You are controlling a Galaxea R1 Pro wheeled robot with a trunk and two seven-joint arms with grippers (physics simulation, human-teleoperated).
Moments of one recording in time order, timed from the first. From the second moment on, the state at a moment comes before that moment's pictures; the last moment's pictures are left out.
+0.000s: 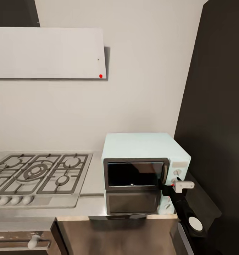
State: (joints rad) left arm -0.04 0.05 0.29 -0.02 0.00 0.01 0.00; right arm -0.17 -0.01 0.00 -1.42 0.00 0.00 -0.04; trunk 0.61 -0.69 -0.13
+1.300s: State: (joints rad) left arm -0.04 0.05 0.29 -0.03 0.00 0.00 0.00; right arm -0.16 -0.01 -0.01 -1.43 0.01 0.00 -0.05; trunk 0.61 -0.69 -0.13
